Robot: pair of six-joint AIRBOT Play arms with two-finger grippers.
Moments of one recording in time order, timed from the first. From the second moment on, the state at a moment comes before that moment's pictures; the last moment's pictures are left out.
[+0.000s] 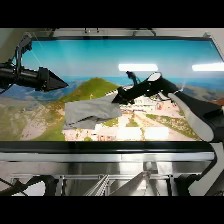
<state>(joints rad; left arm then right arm) 0.17 -1.34 1.33 0.63 -1.51 -1.17 0.24 -1.89 1.50 -0.47 1.21 1.25</state>
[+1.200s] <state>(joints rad) 0.17 -1.34 1.33 0.64 -1.41 -1.17 -1.20 -1.27 1.62 -1.20 1.58 1.71</state>
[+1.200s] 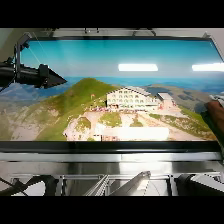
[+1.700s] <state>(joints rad) 0.17 -1.34 1.33 0.64 -1.41 -1.15 -1.24 -1.27 1.35 -1.58 1.54 1.71</state>
